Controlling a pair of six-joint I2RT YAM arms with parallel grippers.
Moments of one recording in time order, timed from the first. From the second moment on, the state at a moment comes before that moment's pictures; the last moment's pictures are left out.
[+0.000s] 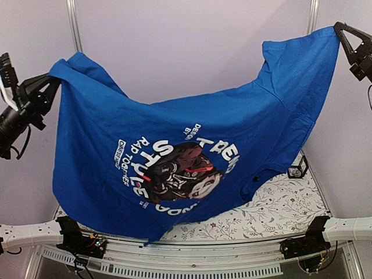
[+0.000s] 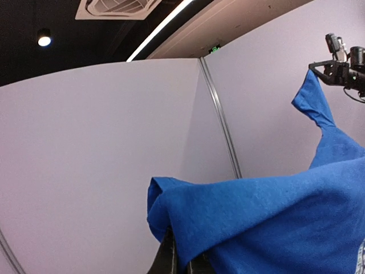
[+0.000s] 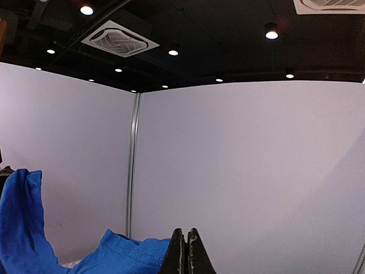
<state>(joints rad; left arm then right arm) -0.83 0.61 1.26 -0.27 0.00 0.32 0.76 0.88 1.67 -0.34 0.04 -0.12</state>
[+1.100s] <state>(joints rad) -0.62 1.42 0.93 -0.40 -0.38 -0.27 0.38 2.30 1.94 -0.38 0.15 -0.11</state>
